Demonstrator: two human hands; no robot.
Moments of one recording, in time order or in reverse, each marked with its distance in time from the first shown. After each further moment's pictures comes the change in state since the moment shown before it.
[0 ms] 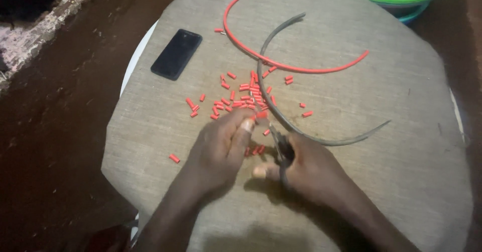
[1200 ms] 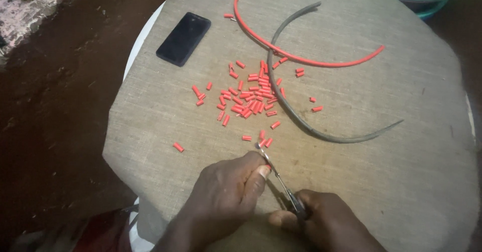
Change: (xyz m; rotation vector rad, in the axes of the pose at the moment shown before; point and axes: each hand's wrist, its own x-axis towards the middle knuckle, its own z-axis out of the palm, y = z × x) left_hand -0.053 -0.029 0.032 0.154 -0.106 -0.007; right_hand 0.014 0.091 0.041 -0.203 -0.118 0.093
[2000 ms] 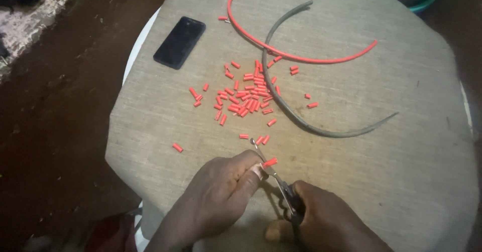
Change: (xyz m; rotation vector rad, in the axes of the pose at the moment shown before) left_hand 0.000 0.009 -0.022 -0.079 -0.146 -0.040; right_hand -0.008 -0.008 -0.004 0.029 -0.034 0.049
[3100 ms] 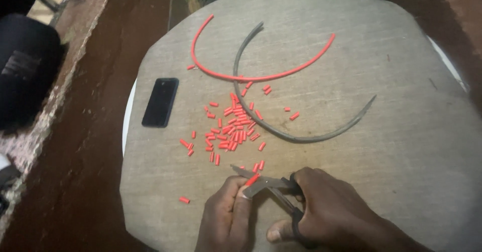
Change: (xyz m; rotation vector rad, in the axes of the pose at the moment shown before) left_hand 0.005 -0.007 0.001 -0.154 0.260 0.013; right_hand -0.005 -0.020 -0.018 -0.029 0.029 -0.020
